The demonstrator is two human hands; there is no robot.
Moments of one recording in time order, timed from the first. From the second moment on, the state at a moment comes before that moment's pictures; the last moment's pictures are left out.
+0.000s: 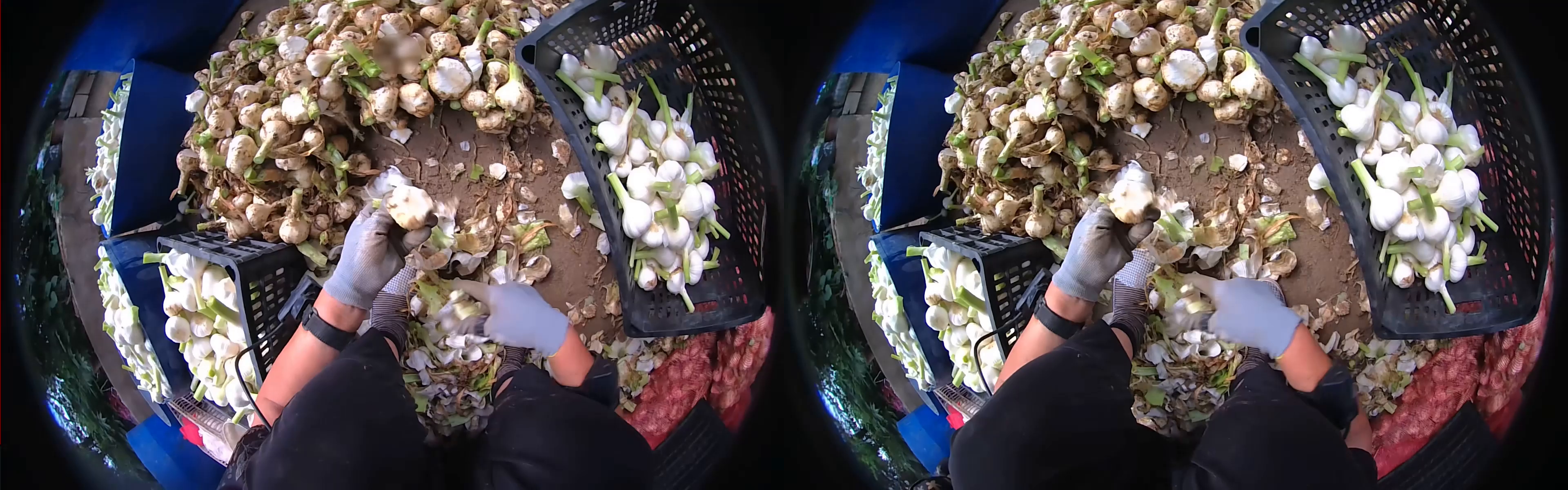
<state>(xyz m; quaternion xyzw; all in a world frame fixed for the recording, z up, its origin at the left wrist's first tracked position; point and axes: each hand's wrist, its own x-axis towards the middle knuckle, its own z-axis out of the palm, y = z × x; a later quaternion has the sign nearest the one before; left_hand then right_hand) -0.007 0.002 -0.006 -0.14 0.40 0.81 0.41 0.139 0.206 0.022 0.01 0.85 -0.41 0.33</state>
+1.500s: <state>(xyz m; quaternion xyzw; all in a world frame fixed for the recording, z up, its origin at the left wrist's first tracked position) -0.004 0.029 0.041 0.16 0.72 0.54 0.41 0.085 0.197 0.007 0.05 0.93 -0.36 0.05</state>
